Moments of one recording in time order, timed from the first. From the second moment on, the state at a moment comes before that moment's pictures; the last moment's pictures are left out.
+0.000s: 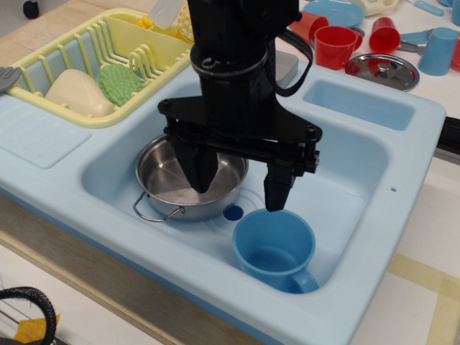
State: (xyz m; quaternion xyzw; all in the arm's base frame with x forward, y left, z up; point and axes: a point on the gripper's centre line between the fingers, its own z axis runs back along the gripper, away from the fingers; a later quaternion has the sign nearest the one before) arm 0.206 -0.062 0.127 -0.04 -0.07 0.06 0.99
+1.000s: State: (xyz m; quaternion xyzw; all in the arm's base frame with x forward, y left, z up) arm 0.206 -0.069 0.080 -0.08 -0.01 0.07 0.99
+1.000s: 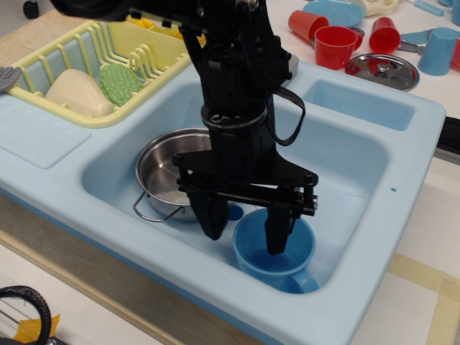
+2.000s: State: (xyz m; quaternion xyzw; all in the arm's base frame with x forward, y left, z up) arm 0.210 -0.061 0.108 -0.04 -0.01 0.08 1.00
